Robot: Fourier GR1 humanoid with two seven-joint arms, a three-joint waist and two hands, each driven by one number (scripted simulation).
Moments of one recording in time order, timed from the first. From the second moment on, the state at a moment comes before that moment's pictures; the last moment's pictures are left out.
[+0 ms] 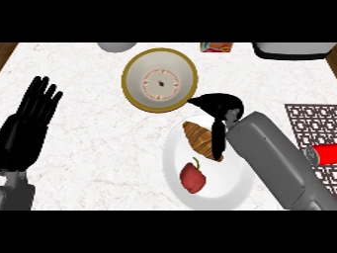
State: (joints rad) left arm -0.12 0.25 0.08 -1.62 0.35 -0.02 0.05; right arm -0.75 -0.21 0.45 -1.07 0.46 0.67 0.51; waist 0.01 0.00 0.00
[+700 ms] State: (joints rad) left arm -0.12 0.24 0.13 -1.61 0.34 -0.06 0.06; right arm -0.73 -0.11 0.41 -0.93 0.66 0.63 0.38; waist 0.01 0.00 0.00
